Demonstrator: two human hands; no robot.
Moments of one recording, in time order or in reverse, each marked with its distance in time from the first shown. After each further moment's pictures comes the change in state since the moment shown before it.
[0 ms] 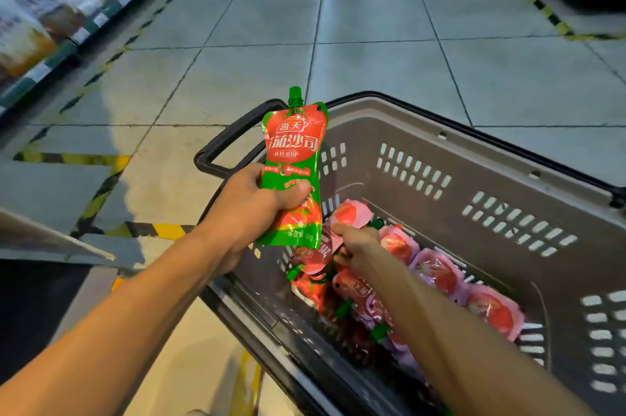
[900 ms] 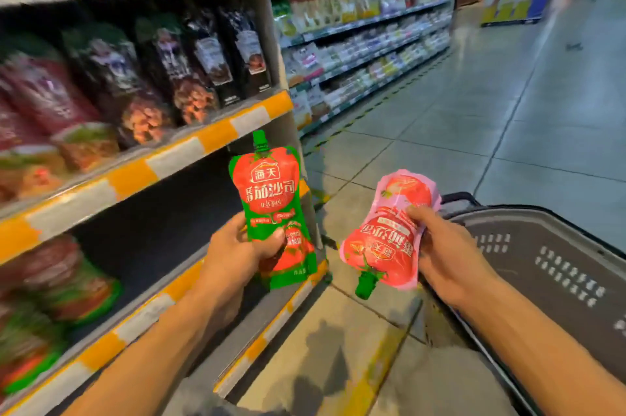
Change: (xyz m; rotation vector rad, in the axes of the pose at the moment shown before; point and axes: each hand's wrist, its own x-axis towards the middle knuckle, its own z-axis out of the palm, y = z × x) left_hand -0.376 0.009 -0.172 -0.348 0.696 0.296; right_hand -0.436 -0.062 0.014 0.071 -0.788 -0.333
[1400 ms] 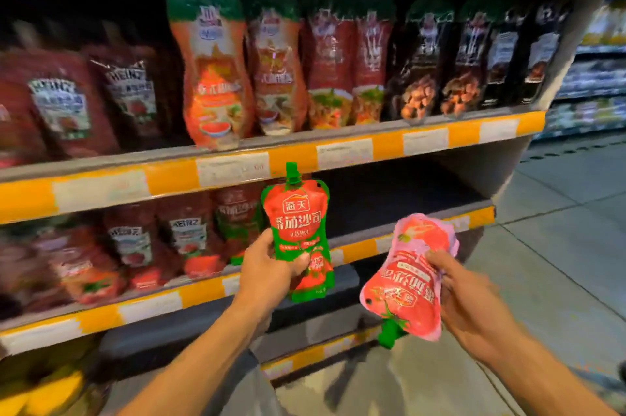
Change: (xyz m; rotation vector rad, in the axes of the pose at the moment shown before) left_hand -0.068 -0.054 -0.237 -0.012 0.608 0.028; right_hand -0.036 0.144 0.204 -0.377 -0.398 0.302
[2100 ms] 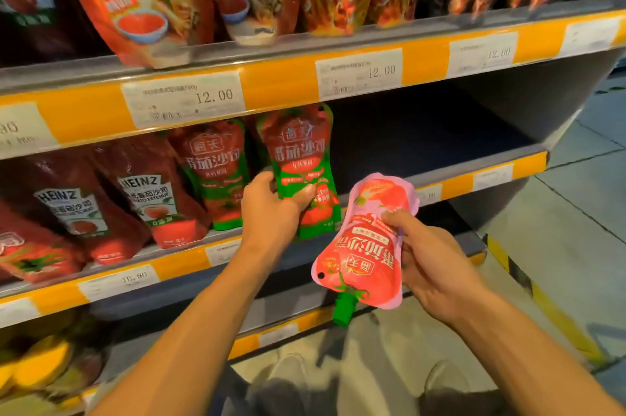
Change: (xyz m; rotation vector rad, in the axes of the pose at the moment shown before) left_hand 0.074 -0.040 0.022 0.146 0.130 0.077; right_hand 0.064 0.053 0.053 -0.064 -0.109 0.092
